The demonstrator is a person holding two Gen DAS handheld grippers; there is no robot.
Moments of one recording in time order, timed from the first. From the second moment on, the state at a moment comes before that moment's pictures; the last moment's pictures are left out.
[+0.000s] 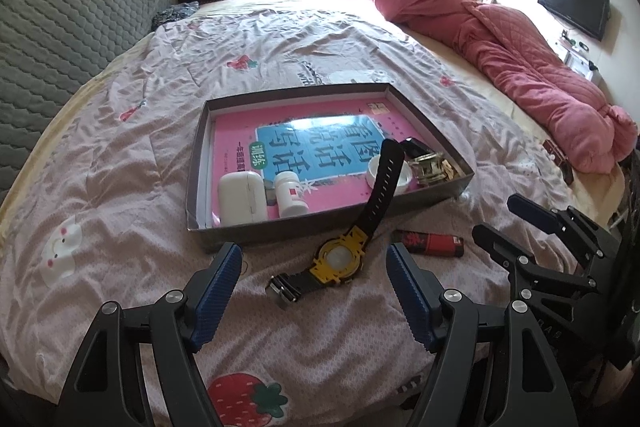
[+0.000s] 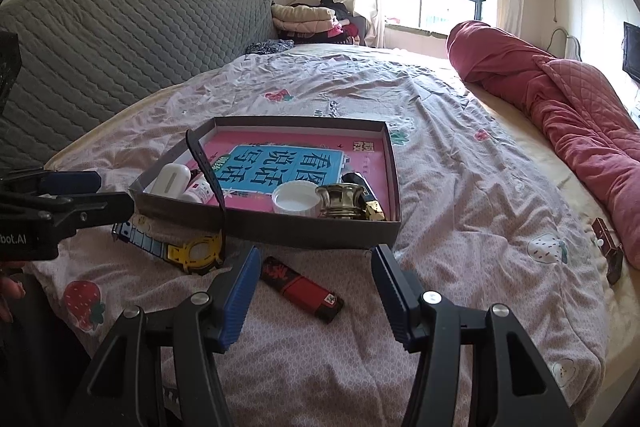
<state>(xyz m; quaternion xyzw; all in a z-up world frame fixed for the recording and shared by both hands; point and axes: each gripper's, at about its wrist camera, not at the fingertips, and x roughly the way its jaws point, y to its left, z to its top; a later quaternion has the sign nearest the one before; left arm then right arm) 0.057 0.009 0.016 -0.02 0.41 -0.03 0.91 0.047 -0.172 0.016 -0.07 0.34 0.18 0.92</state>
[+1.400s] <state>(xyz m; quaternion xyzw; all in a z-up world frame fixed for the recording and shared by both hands) 0.096 -0.005 -0.050 0.01 0.48 -0.05 0.88 0.063 -0.164 -0.020 -0.10 0.39 0.20 0.90</state>
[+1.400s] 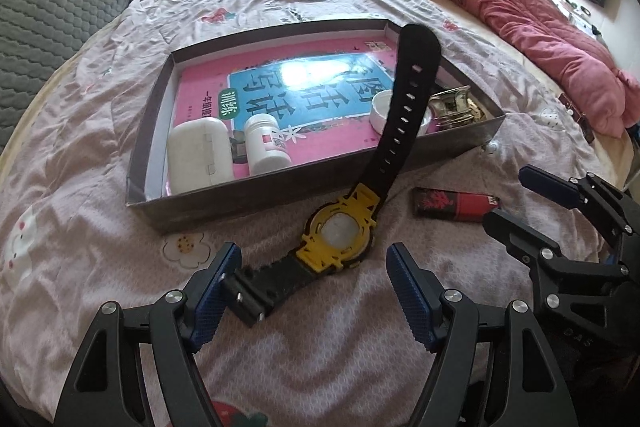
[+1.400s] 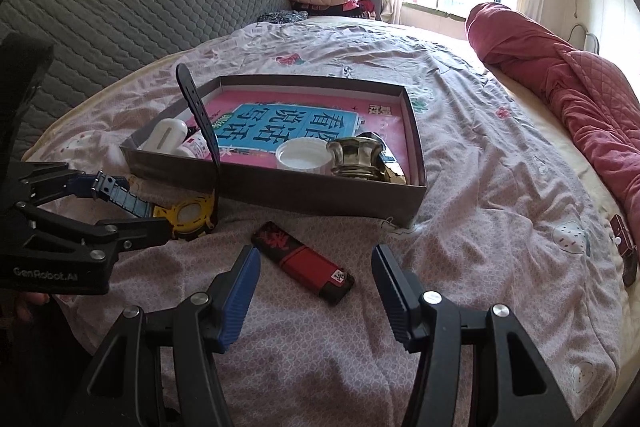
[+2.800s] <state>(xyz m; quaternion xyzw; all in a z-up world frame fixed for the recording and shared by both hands) 0.130 -0.014 -0.085 0.03 0.49 -0.10 0.87 0.103 -0.143 -0.060 -0.15 0.41 0.27 0.86</state>
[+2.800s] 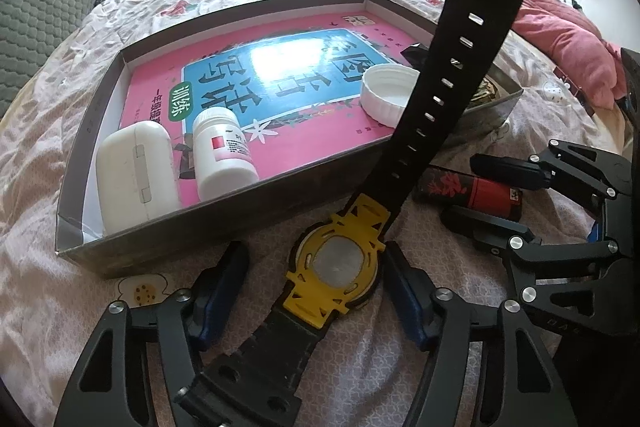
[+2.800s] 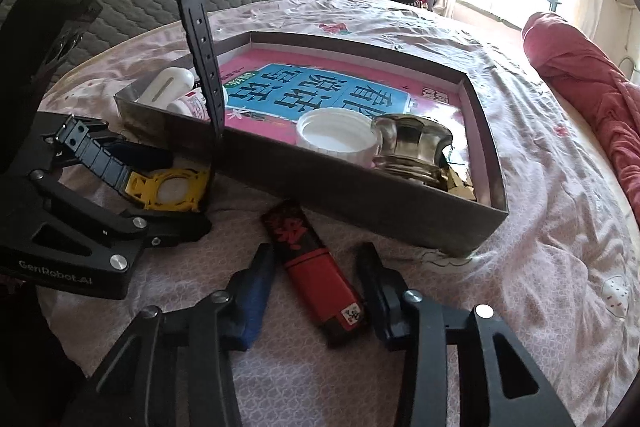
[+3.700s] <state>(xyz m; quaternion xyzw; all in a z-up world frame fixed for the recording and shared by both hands) 0.103 0.011 -0.016 -0.04 0.42 -0.08 0.90 0.087 -0.165 -0.007 -0.03 0.37 0.31 0.88</state>
